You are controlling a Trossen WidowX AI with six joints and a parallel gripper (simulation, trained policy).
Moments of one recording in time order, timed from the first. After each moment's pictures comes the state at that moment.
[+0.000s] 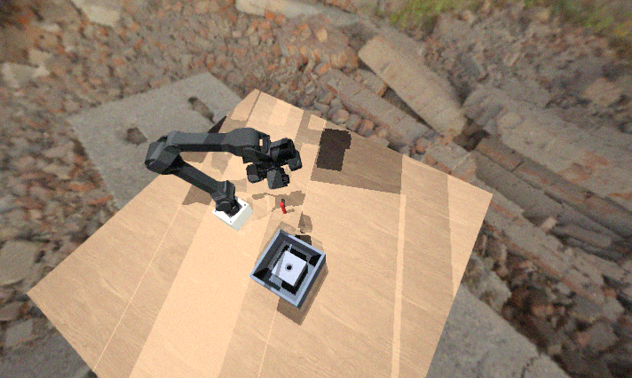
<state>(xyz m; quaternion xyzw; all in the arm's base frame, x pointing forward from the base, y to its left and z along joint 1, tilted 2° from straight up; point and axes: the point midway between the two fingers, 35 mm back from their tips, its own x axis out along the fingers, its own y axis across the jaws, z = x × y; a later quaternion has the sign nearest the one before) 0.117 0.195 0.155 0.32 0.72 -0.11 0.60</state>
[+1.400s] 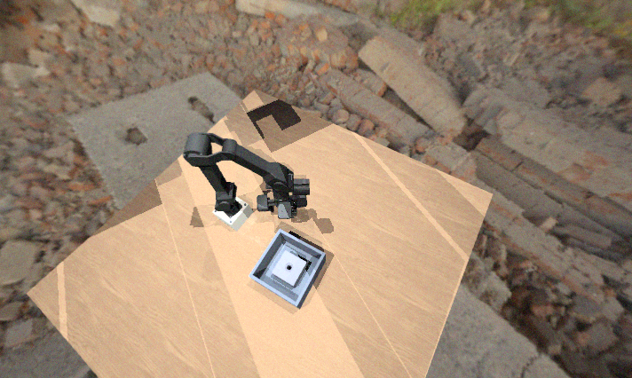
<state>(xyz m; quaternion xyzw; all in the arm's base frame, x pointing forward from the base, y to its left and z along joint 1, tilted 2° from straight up) 0.145 0.144 -0.016 0.20 0.68 -0.27 0.65</state>
